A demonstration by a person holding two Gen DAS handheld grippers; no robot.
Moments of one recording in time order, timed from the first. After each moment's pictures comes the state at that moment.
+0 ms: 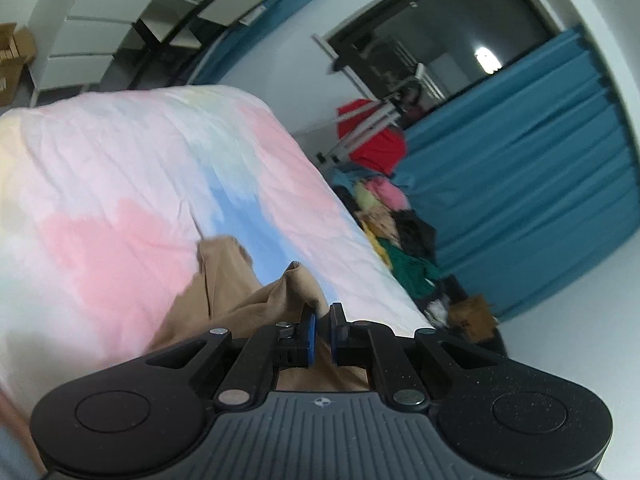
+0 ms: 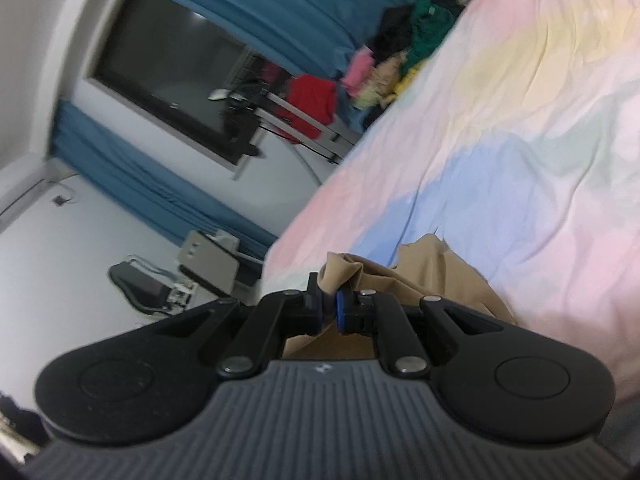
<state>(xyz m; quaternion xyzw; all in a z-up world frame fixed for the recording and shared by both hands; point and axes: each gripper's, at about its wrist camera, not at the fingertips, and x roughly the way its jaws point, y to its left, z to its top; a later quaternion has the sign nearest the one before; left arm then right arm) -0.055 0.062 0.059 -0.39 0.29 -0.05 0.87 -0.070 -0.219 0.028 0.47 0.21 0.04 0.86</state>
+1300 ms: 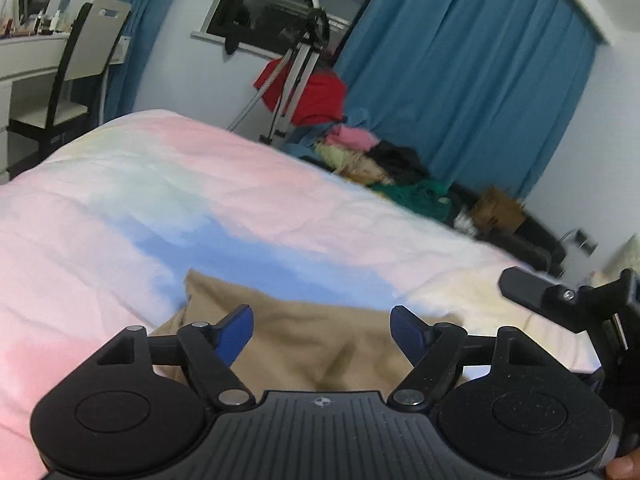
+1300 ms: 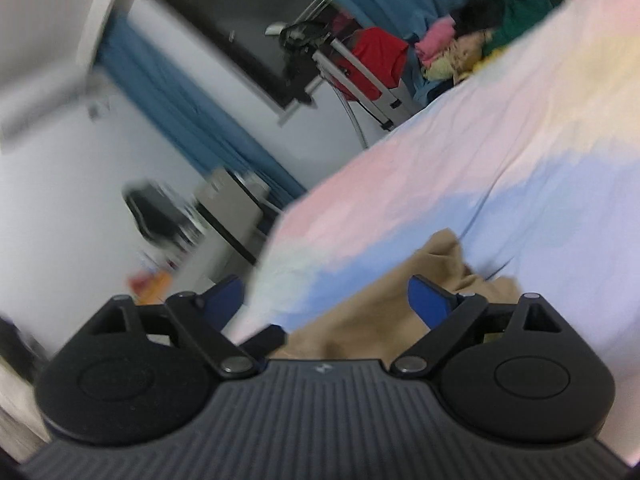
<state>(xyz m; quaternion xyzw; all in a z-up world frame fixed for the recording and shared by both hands) 0.089 0.016 -0.042 -0.13 0.30 -0.16 0.93 0.042 -0.194 -0.020 0.33 0.23 0.14 0.90</state>
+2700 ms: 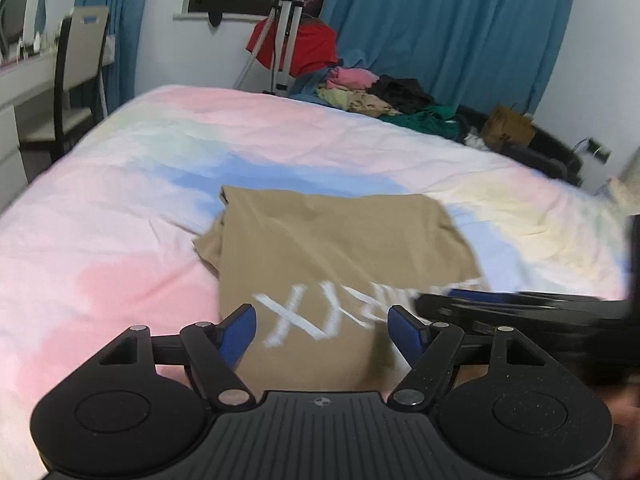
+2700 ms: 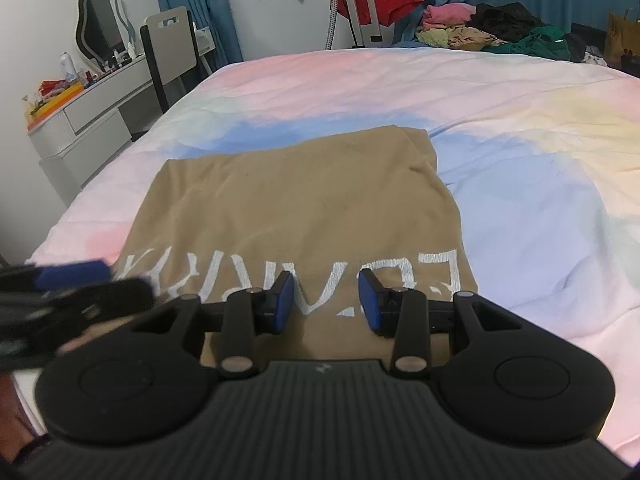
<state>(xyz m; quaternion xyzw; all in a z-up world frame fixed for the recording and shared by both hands) 0.000 0.011 -0.037 -0.06 0.35 -0.16 0.92 0.021 -0.136 -0.055 0.08 0.36 0.09 0.93</state>
